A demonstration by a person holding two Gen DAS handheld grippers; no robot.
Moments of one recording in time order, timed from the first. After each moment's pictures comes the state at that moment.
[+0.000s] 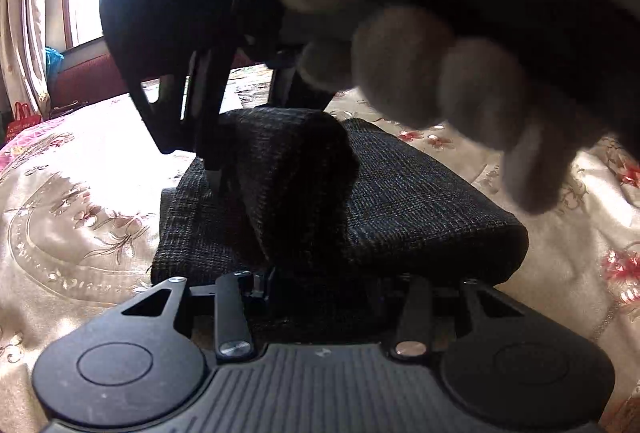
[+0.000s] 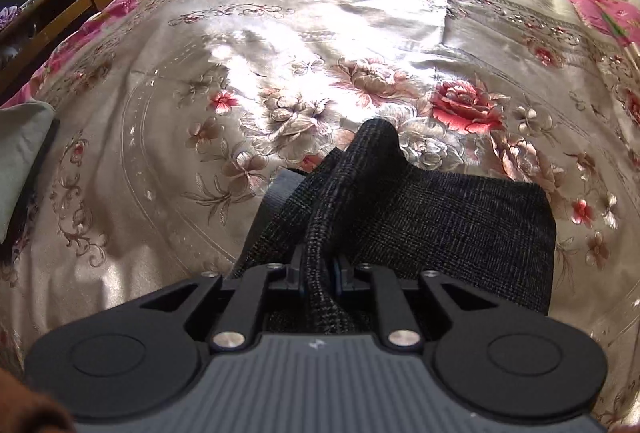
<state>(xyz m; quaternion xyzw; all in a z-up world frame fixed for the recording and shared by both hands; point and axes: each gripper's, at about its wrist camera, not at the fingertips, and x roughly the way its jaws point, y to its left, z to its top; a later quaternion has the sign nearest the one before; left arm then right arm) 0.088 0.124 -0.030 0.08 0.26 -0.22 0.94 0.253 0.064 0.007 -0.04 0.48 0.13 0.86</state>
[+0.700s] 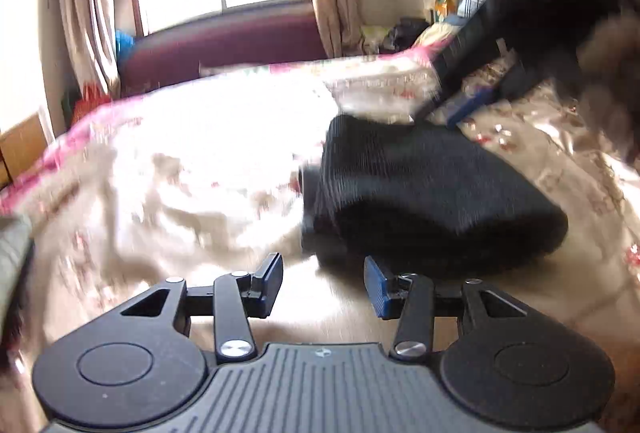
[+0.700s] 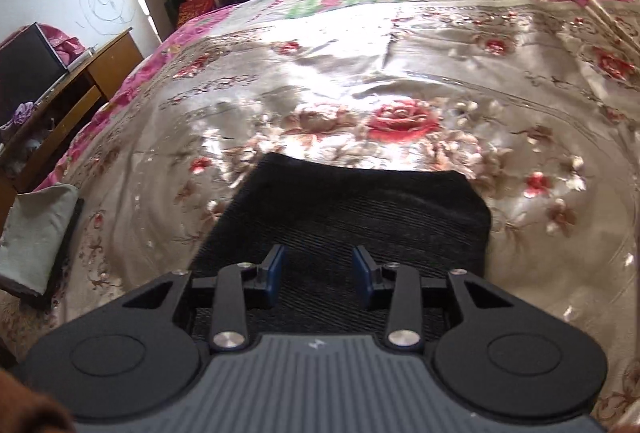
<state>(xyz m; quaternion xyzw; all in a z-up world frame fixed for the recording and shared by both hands) 0.045 0.190 0.015 0.09 0.25 -0.11 0.96 0.230 -0.044 0.020 0.08 0.42 0.14 0.89</state>
